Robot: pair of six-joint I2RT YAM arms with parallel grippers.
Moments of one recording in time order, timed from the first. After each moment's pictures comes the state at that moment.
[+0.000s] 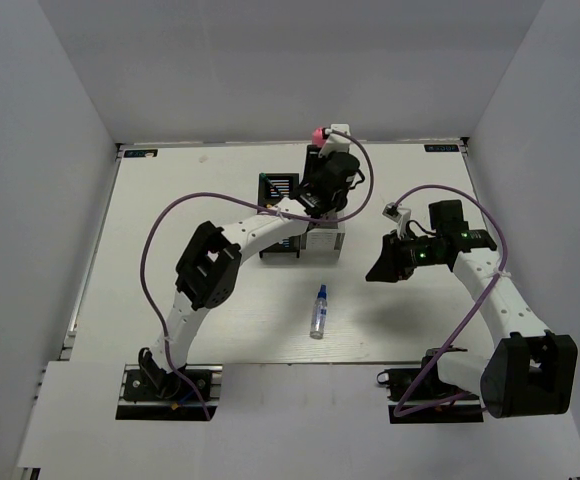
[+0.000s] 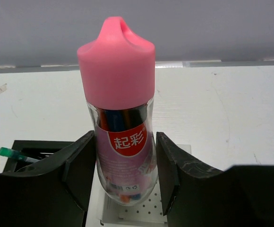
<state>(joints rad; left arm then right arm) -0.85 2.20 1.90 0.05 -0.91 -0.13 0.10 1.17 0.87 -0.82 -0.92 -0.30</state>
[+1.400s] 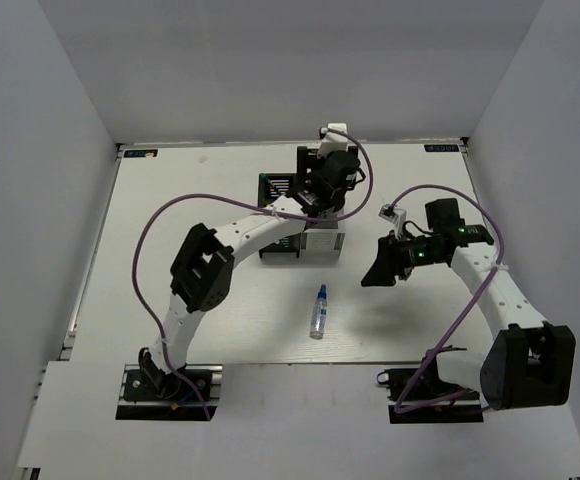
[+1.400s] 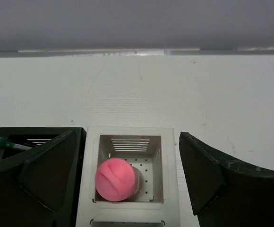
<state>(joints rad) -0.86 2.17 1.90 -0.08 -0.83 -0.27 0.12 1.21 0.90 -0.88 -0.97 -0.34</state>
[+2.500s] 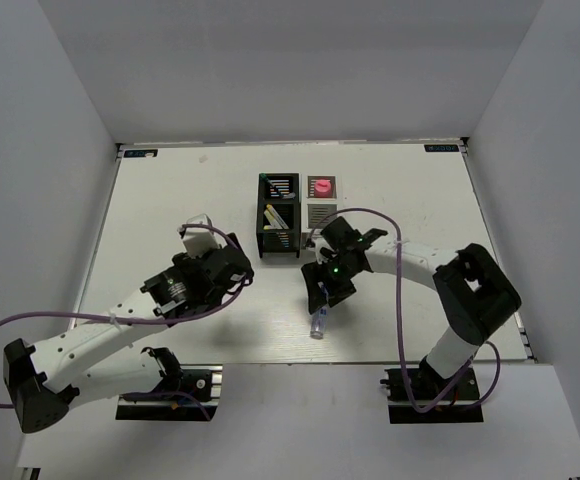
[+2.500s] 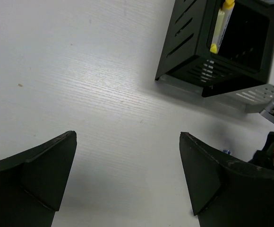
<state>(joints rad) -0.94 0.98 0.88 -0.79 -0.78 -1.04 0.69 1.63 0.96 -0.59 -0.48 0.22</state>
